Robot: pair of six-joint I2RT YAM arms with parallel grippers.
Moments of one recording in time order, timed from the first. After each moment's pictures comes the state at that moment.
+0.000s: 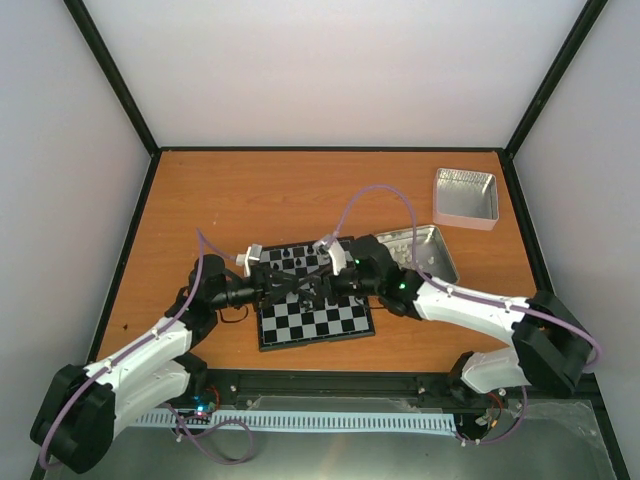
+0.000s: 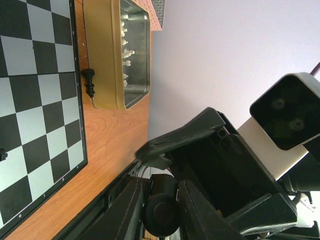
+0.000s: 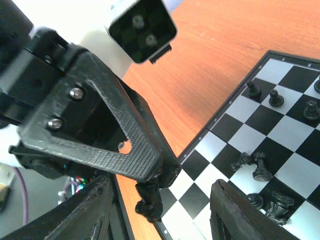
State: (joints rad) left arm -0.47 0.90 0.27 0.36 0.77 -1.36; right arm 0.90 1.36 0.76 0.11 -0.46 0.45
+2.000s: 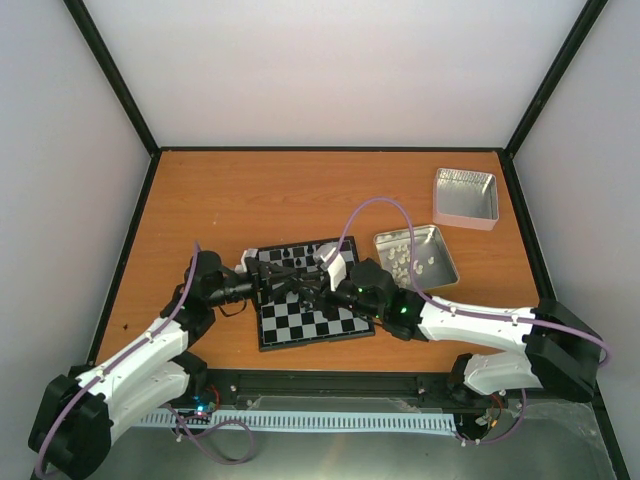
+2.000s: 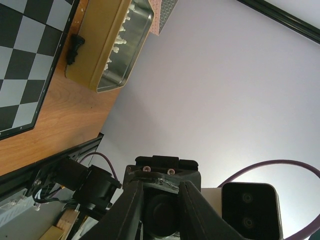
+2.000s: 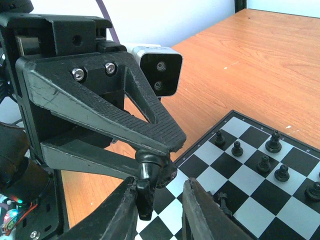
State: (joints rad) left arm -0.47 0.85 0.32 0.30 0.75 -1.84; right arm 1.06 1.26 0.62 0.35 -0.08 0.27
